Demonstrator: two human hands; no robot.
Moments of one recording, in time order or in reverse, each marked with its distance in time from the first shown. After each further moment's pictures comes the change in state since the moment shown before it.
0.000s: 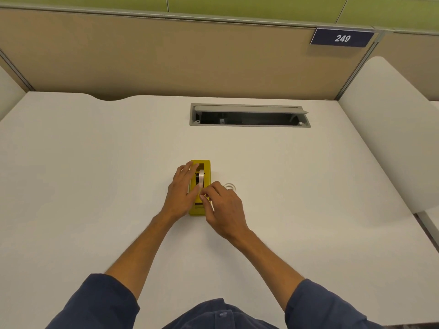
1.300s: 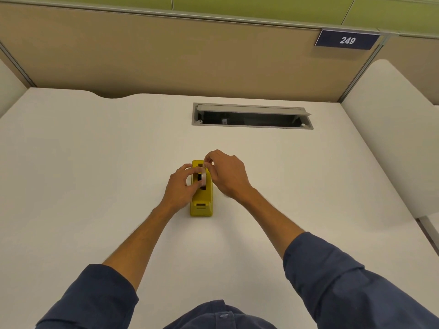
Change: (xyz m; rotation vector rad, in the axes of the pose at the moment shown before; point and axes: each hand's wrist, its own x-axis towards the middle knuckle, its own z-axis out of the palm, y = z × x) left_hand 0.012 0.016 -0.018 -0.185 0.027 -0.120; right_hand 0.090 0.018 -0.019 -0.093 -0.324 0.128
